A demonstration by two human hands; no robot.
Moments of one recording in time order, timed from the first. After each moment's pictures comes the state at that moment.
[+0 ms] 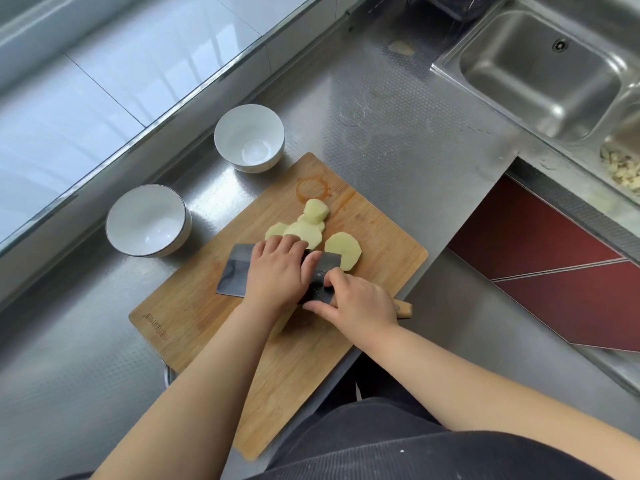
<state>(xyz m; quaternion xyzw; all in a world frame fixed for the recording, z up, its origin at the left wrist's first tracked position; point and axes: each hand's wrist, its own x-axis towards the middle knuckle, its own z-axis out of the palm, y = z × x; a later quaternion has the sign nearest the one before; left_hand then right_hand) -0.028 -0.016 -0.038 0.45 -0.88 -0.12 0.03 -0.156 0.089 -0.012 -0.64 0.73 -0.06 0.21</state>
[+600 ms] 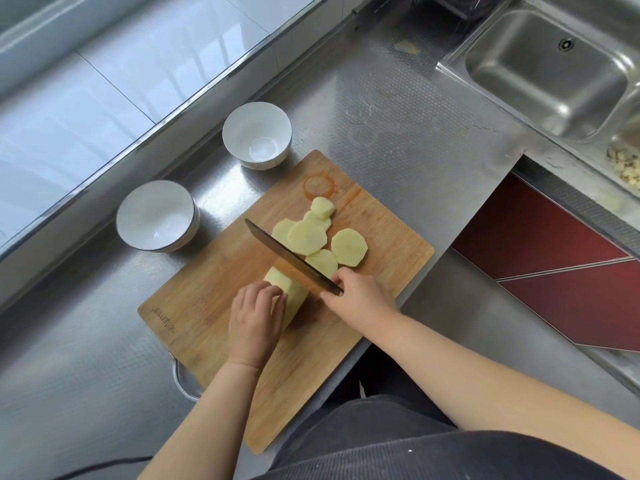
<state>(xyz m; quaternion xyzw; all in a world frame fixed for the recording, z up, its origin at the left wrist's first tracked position) 0.048 0.046 -0.071 0.46 -0.85 -0.12 0.24 -0.151 0.079 0.002 -0.49 0.77 -0.04 0.41</state>
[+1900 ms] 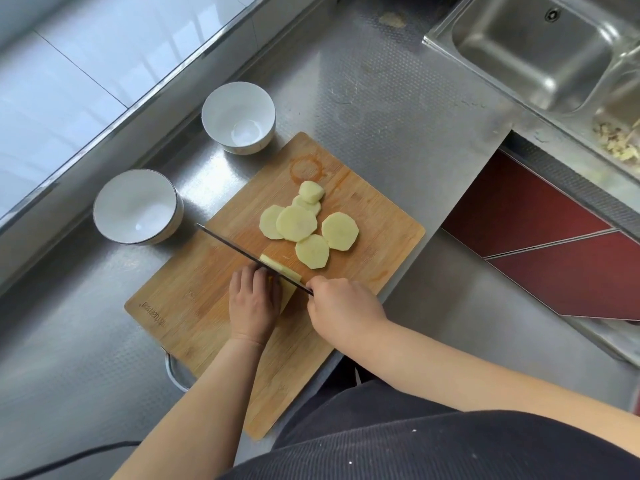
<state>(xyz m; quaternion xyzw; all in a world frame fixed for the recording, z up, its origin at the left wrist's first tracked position) 0.033 0.038 -0.093 0.47 -0.84 -0.09 0.27 -0.117 0.097 0.027 -0.61 0.74 -0.02 0.30</state>
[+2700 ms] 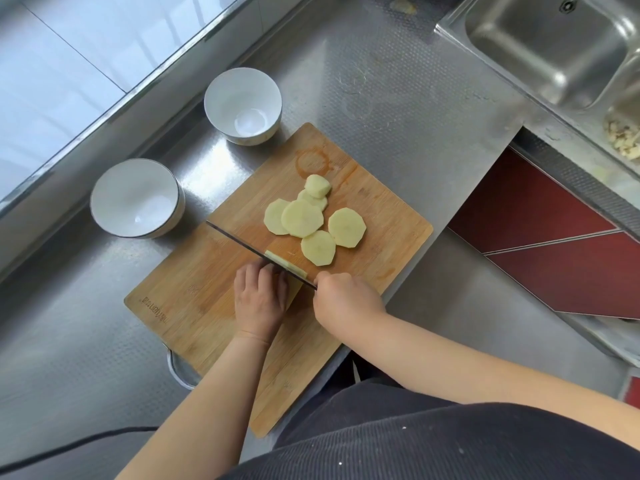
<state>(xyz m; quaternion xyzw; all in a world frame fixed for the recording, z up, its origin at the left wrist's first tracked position) 0.034 0.035 -0.098 0.47 -0.83 -0.11 0.29 -0.111 0.081 0.011 -0.57 0.75 0.04 0.33</state>
